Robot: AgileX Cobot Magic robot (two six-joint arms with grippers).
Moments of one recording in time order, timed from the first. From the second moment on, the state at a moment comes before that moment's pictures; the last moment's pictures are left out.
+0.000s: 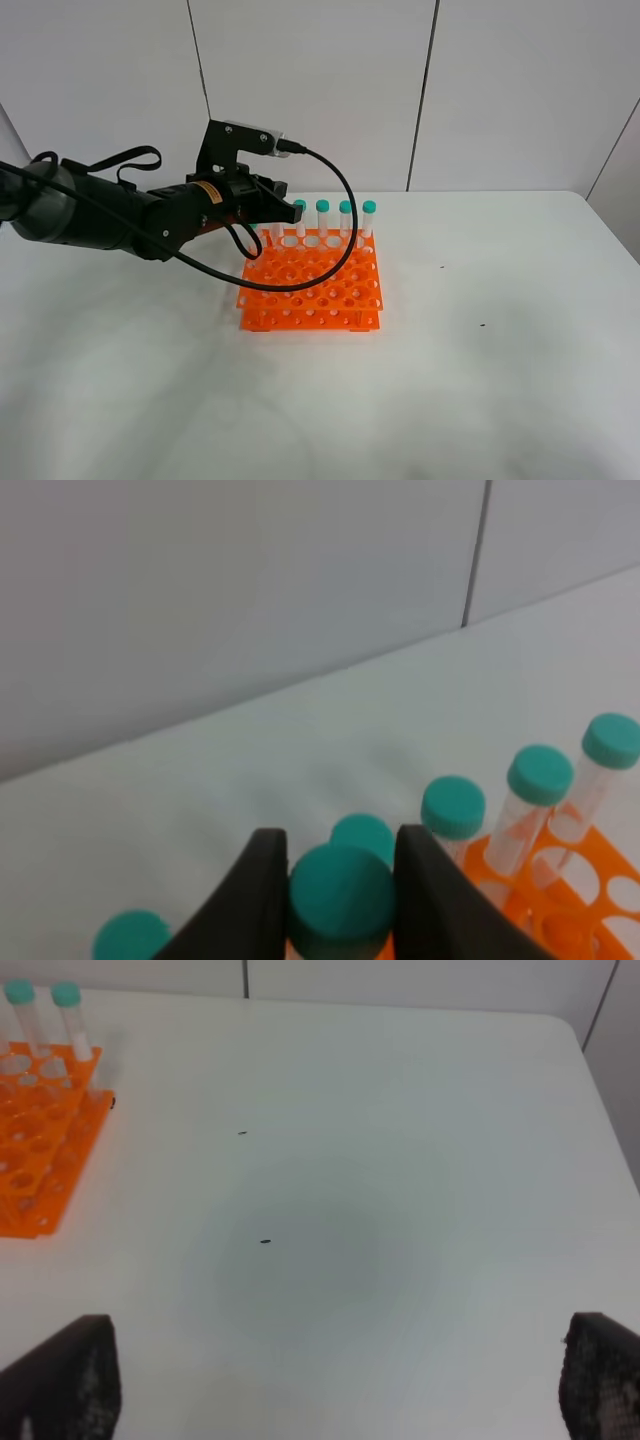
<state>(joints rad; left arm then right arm) -0.49 1.87 -0.98 0.01 -0.56 0.02 -0.02 0.02 -0.50 0.04 1.03 -0.04</state>
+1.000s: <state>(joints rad) -0.49 1.98 -0.98 0.01 -0.62 0.00 -0.02 0.02 -0.50 0.04 1.03 -0.04</state>
